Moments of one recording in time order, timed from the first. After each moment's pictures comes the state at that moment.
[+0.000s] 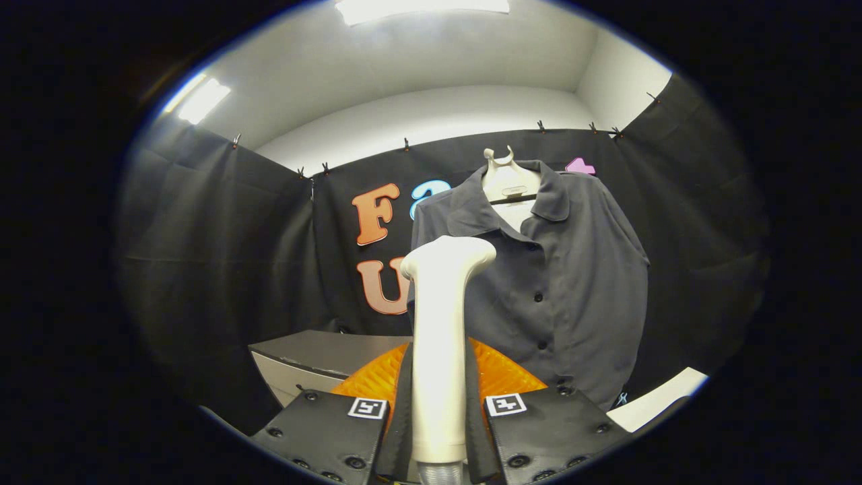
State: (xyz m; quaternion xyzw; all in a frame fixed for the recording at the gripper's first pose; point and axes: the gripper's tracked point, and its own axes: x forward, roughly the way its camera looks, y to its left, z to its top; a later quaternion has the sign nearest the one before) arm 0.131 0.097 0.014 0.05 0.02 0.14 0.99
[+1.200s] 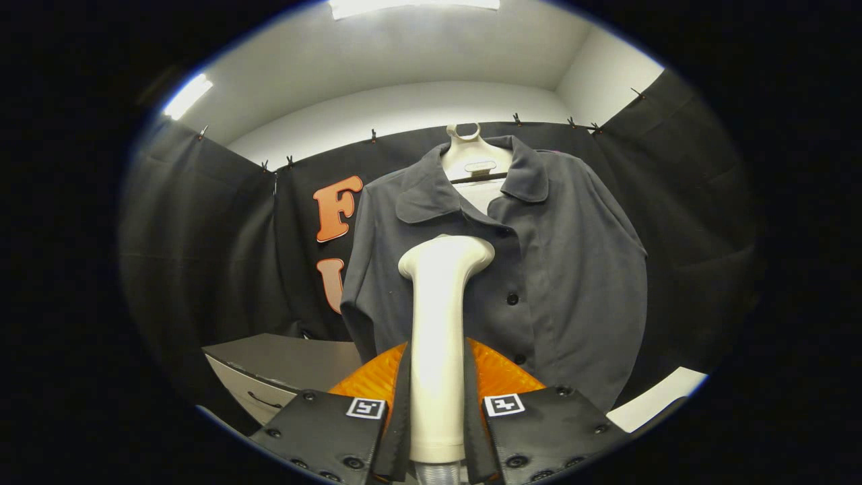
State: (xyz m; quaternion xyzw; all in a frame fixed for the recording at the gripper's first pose) arm 0.233 0.075 -0.016 0.05 0.02 0.09 0.99
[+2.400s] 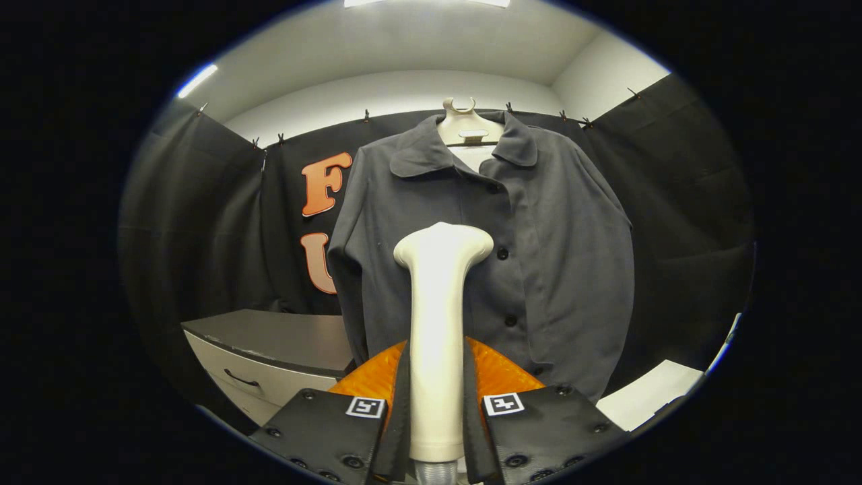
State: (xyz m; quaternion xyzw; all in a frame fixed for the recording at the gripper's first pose) arm 0.217 0.071 -0.079 0.03 0.06 0.06 1.00
